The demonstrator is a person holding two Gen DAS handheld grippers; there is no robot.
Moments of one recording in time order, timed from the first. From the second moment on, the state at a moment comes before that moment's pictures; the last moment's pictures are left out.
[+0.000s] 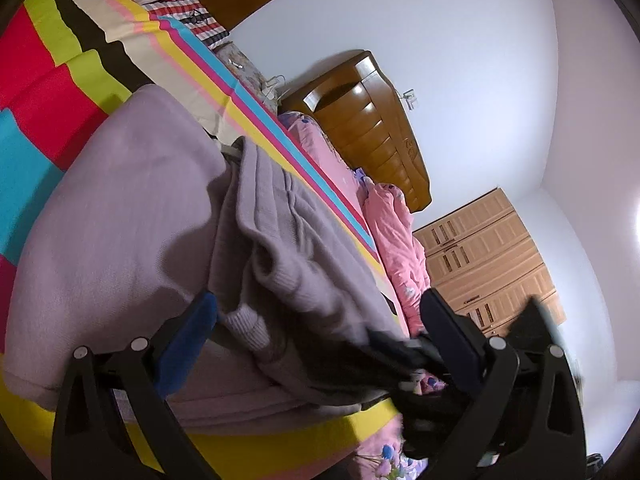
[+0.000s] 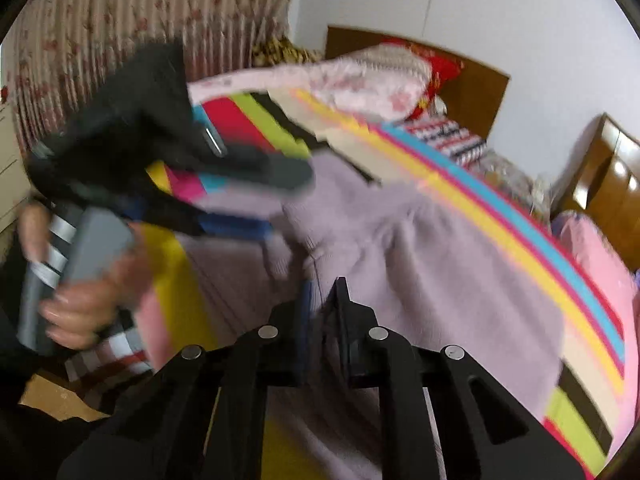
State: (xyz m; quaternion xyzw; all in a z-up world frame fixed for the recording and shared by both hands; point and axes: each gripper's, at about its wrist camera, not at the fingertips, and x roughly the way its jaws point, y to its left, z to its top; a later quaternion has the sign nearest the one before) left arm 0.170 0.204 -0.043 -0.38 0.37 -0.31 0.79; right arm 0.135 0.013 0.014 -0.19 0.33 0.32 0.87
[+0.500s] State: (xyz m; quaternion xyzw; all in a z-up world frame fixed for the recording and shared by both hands) left arm 0.160 0.219 -0.039 -0.42 0.34 -0.31 0.78; right arm 0.136 0.023 -0.003 -0.18 0.35 0.34 0.85
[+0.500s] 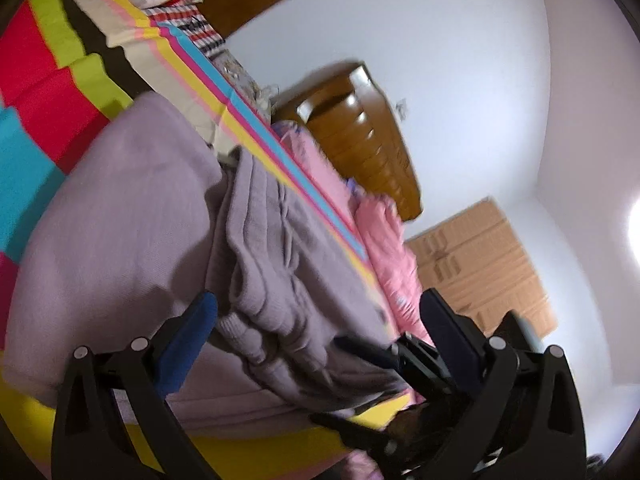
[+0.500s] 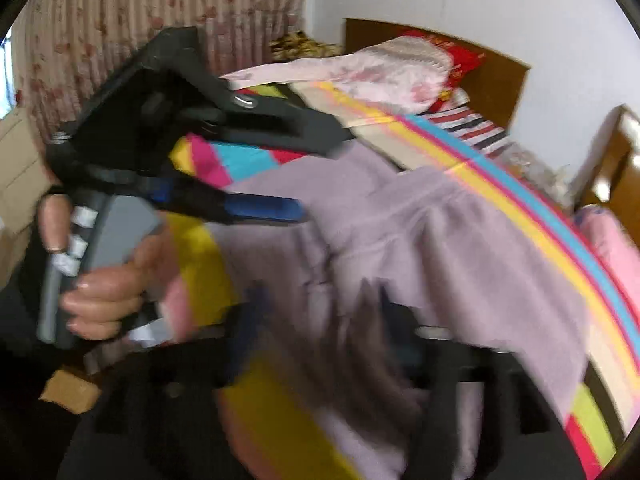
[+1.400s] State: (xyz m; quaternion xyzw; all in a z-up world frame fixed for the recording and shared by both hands) left arm 0.127 0.243 -0.030 -0.38 0.35 -0.27 0.81; right arm 0.117 0.067 -0.049 -0.33 0.31 0.26 0.85
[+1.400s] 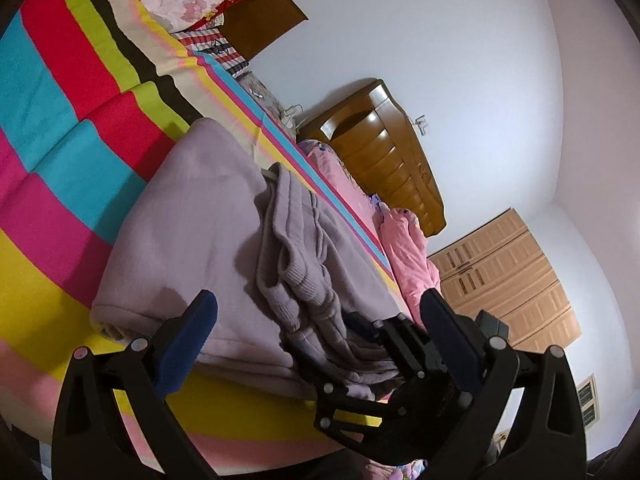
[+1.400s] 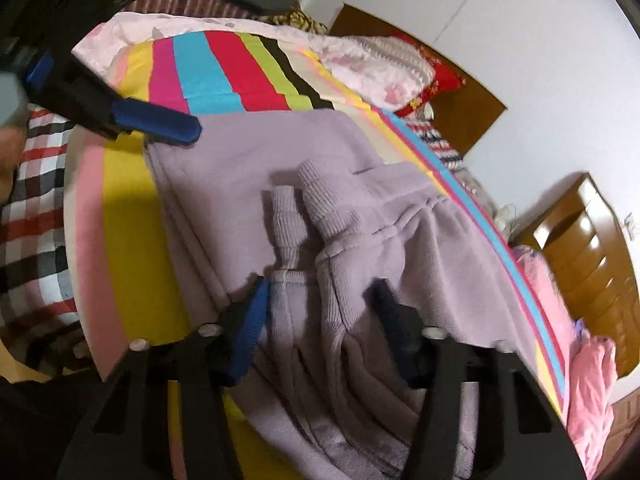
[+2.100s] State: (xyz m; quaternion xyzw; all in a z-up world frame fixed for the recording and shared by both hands) left arm 0.270 0.141 -0.064 -0.31 0.56 -0.31 0.70; right arm 0.082 0.008 -0.001 -0.27 0.22 0.27 0.90
